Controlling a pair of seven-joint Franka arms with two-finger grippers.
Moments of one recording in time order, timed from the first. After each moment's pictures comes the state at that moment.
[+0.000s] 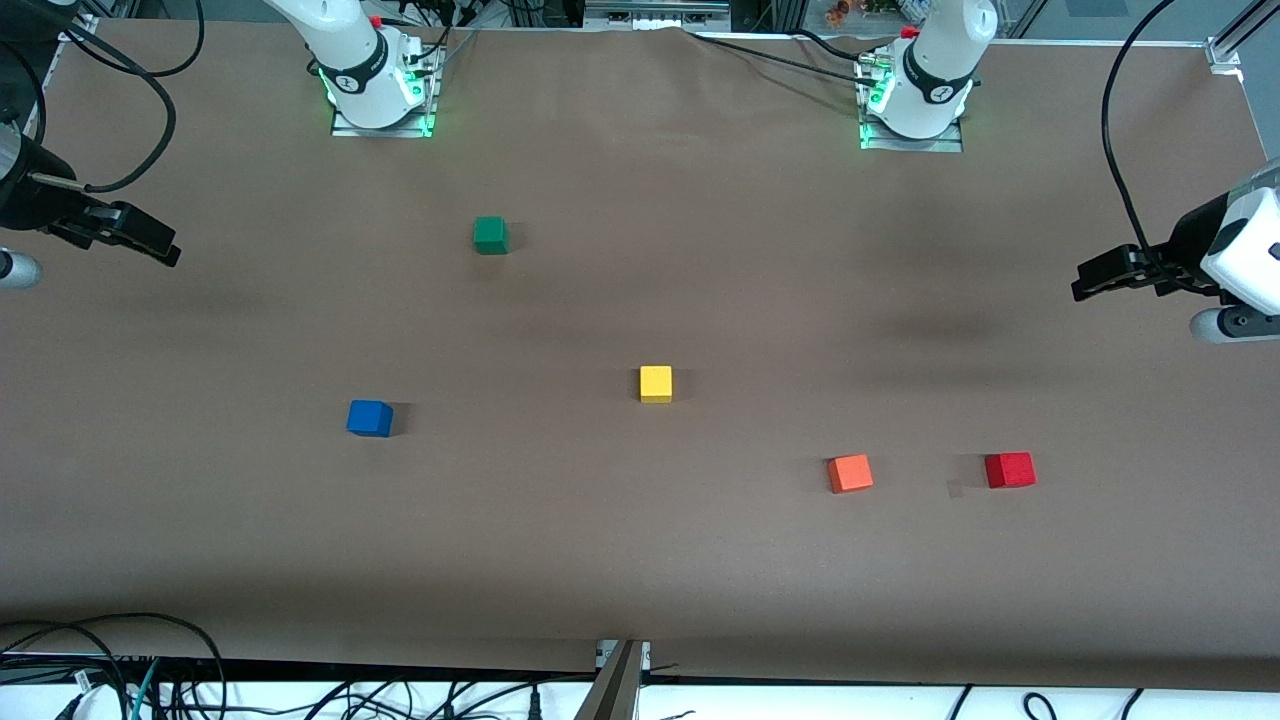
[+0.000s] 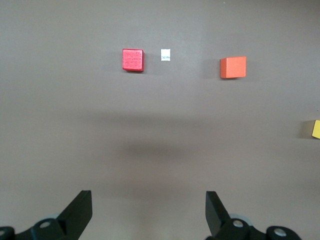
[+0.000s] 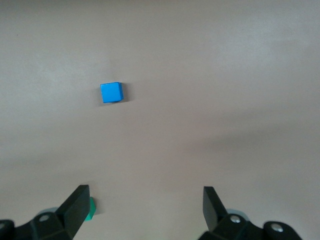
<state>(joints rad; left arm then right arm) 0.04 0.15 -0.03 -1.50 -0.03 1.53 -0.09 0.10 0.04 -0.09 -1.57 -0.04 1.57 0.21</state>
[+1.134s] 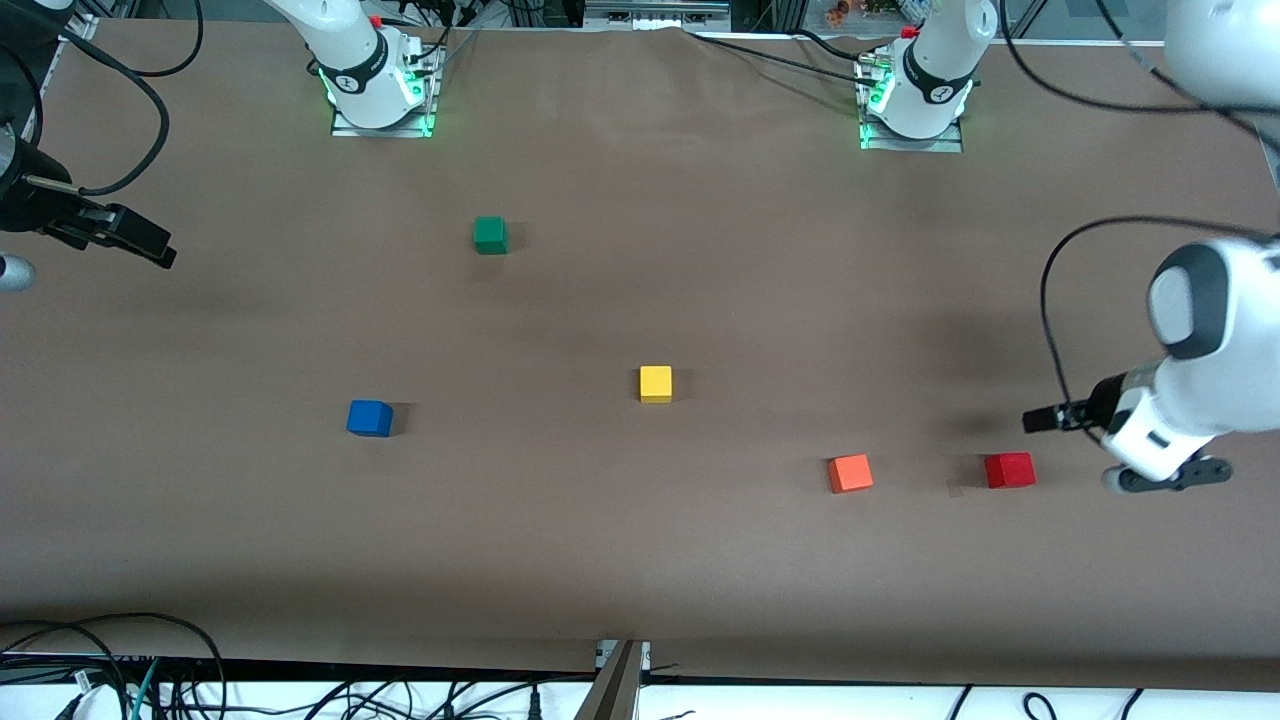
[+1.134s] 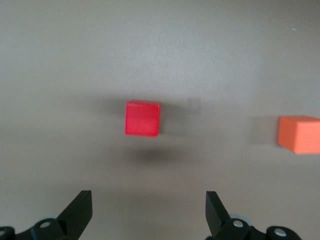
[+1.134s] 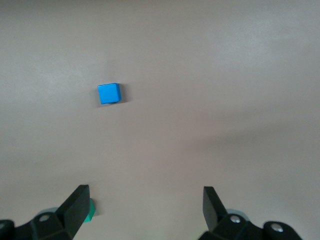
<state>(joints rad) 0.09 0.56 -0.03 -1.47 0.00 1.94 -0.08 0.10 0.04 -0.10 -1.57 -0.04 1.57 0.21</state>
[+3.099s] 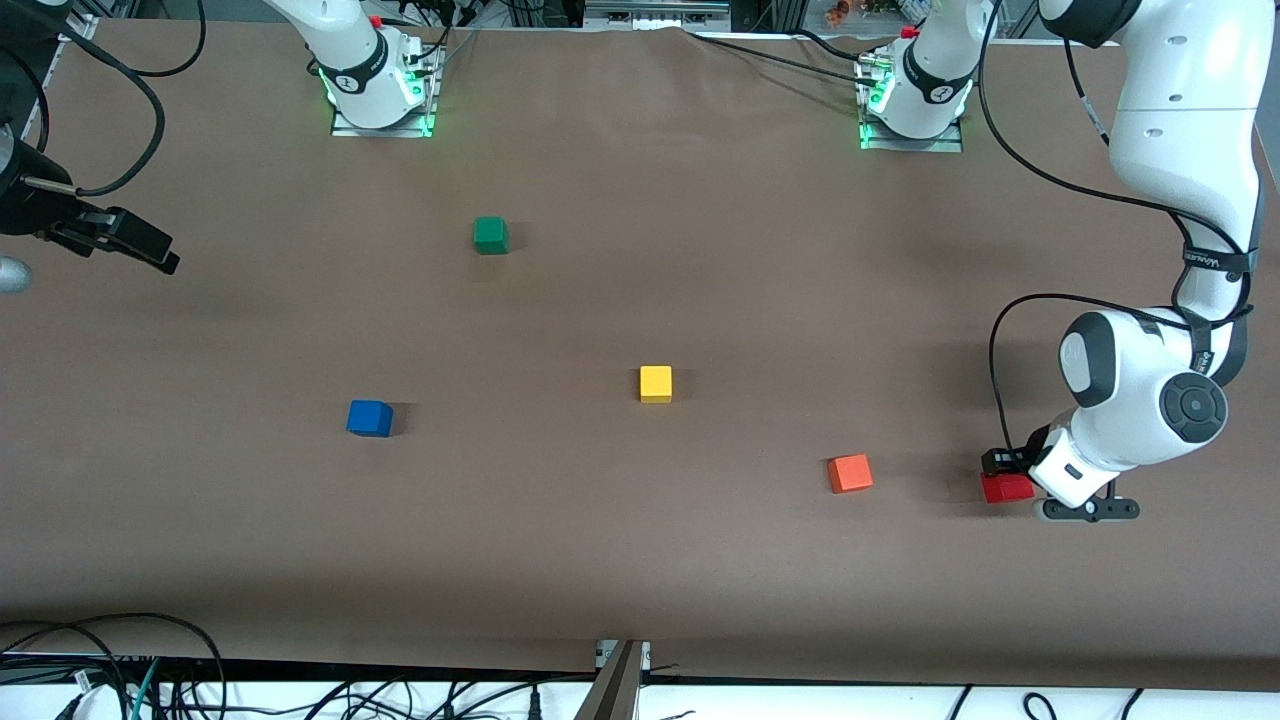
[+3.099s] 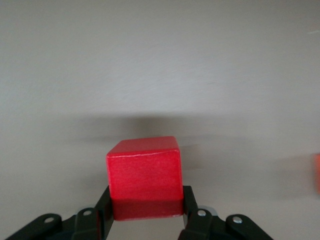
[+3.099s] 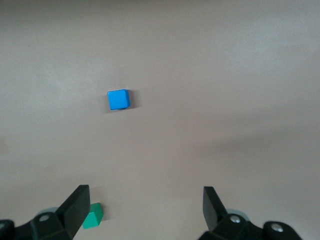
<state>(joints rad) 0.07 0.71 -0.06 -1.48 0.00 2.21 0.03 0.10 0.04 -0.10 -1.57 -0.01 1.60 0.21</state>
